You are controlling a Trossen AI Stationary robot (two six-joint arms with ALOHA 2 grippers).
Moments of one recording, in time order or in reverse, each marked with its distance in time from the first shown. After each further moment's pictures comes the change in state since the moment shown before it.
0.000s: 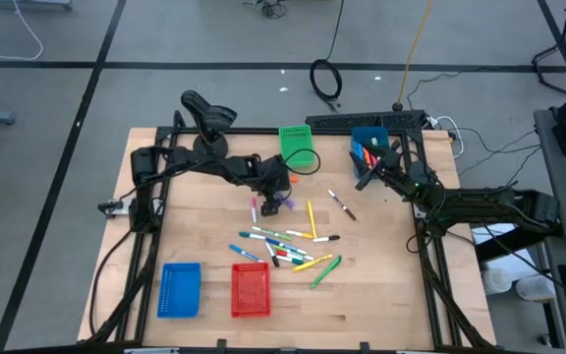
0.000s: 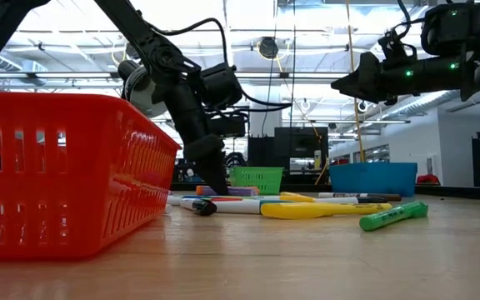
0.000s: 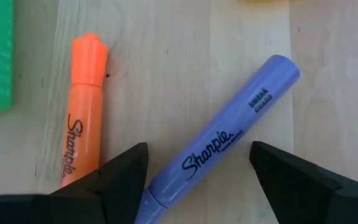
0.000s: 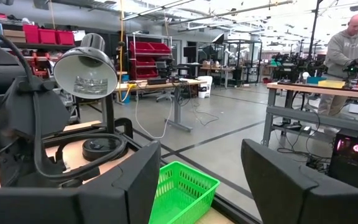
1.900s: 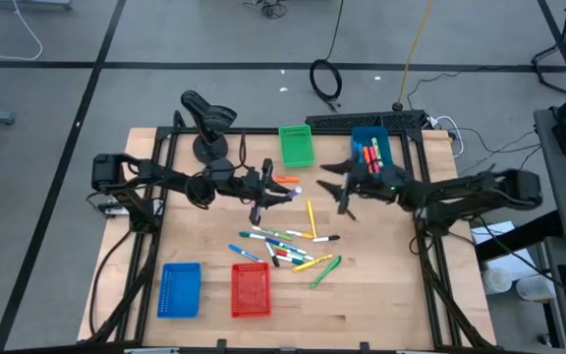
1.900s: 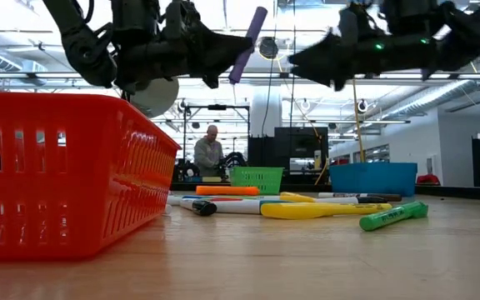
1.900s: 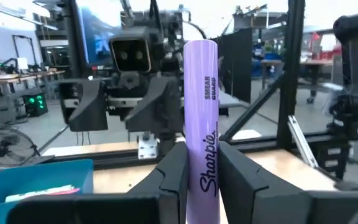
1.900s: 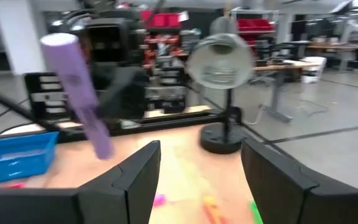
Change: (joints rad) left arm -0.100 -0.331 -0.496 1.439 0.277 -0.228; right arm 0.268 0.278 0.274 -0.097 -0.184 0.055
